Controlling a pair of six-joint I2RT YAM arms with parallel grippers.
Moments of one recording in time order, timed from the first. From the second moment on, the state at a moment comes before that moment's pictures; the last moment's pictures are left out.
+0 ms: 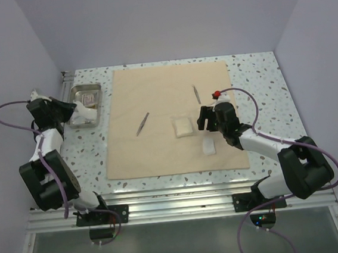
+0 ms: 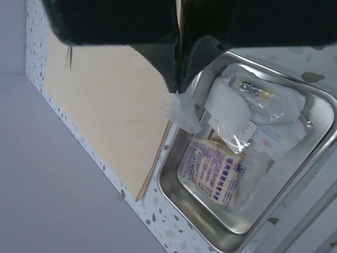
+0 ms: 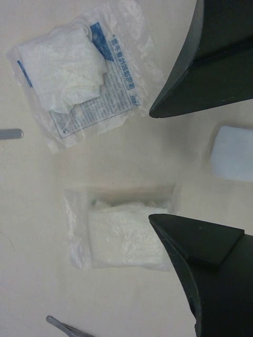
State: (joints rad) left arm 0.43 1.45 0.93 0.09 0.37 -0.65; right arm 0.45 1.38 0.63 0.17 0.14 0.43
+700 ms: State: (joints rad) left arm 0.36 1.66 0.97 0.13 0.32 -0.66; right arm 0.45 1.37 0.63 0.17 0.15 0.42
